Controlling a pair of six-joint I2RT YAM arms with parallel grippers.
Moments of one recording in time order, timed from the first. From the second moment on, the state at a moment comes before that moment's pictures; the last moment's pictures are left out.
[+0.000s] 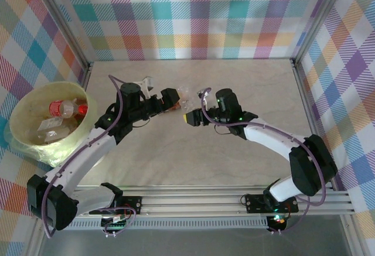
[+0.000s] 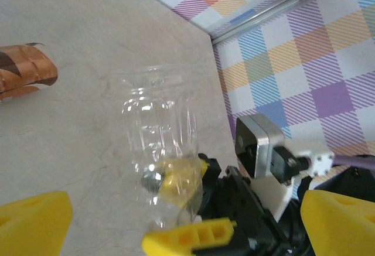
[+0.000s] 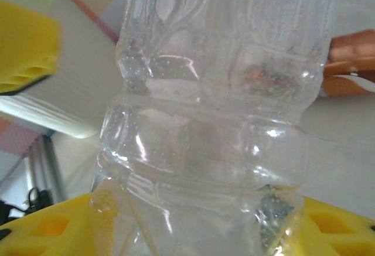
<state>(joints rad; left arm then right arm) -0.48 1.17 1.00 -0.22 0.33 -0.87 0.64 1.47 0.92 0.06 -0.50 0.37</state>
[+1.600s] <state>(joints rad) -0.49 1.12 1.07 -0.40 0.12 -0.80 0.74 1.30 0.94 -0.08 -0.50 0.19</state>
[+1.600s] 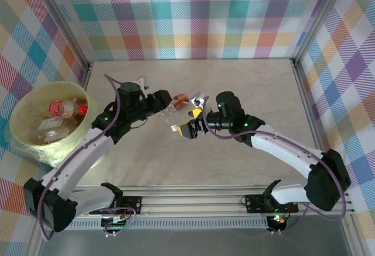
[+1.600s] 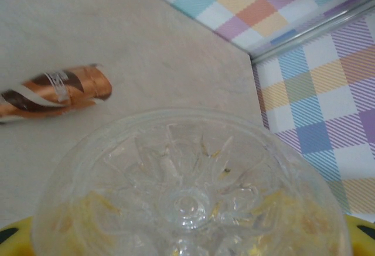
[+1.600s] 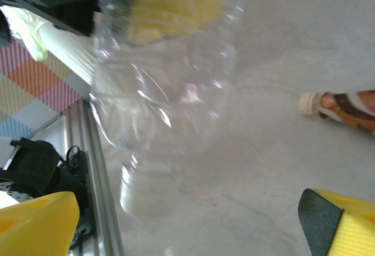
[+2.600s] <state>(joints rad) -0.27 0.98 1.63 -0.84 -1.07 -0.17 0.74 1.22 0.90 -0.09 0.09 0.17</state>
